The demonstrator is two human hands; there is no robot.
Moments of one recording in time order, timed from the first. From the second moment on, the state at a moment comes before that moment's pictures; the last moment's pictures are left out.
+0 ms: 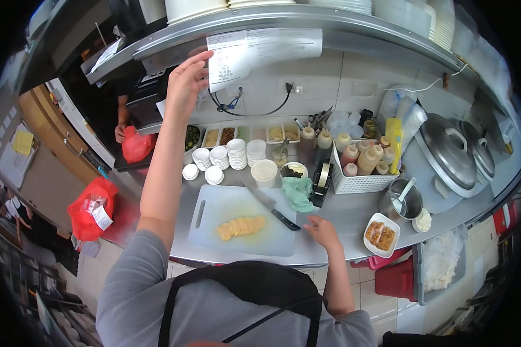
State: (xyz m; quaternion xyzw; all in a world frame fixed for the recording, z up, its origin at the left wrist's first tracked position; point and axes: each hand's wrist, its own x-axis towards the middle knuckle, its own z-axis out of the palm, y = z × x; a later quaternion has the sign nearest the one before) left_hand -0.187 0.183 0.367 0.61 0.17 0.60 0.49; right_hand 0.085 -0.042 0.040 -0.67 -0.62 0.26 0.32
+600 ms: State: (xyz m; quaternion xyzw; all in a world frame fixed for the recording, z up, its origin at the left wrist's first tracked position) left_hand -0.222 0.230 0.354 0.63 0.24 0.73 0.14; right_hand 0.069 -0.031 0.026 -0.65 -0.63 0.32 0.28
